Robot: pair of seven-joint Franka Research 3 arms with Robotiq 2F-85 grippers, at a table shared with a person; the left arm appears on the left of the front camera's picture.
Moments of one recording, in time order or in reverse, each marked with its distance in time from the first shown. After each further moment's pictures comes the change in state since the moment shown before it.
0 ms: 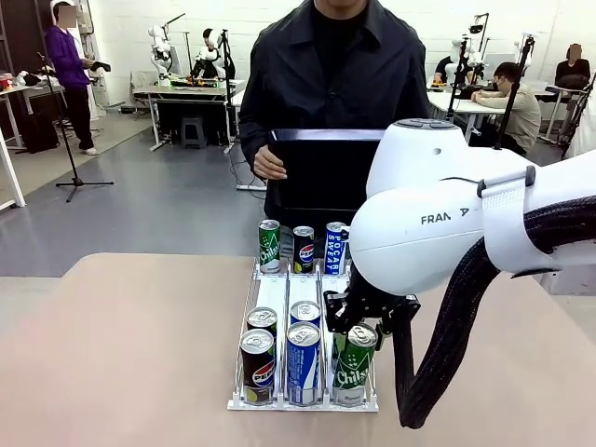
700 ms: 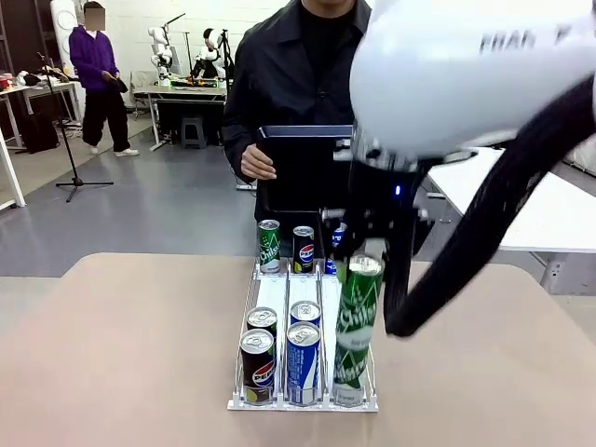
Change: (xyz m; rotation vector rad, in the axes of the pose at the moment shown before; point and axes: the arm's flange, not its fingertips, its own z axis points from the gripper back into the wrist) left arm 0.000 0.000 0.000 0.000 0.000 0.000; right arm -0.013 0.035 0.161 -0.054 -0.038 0.027
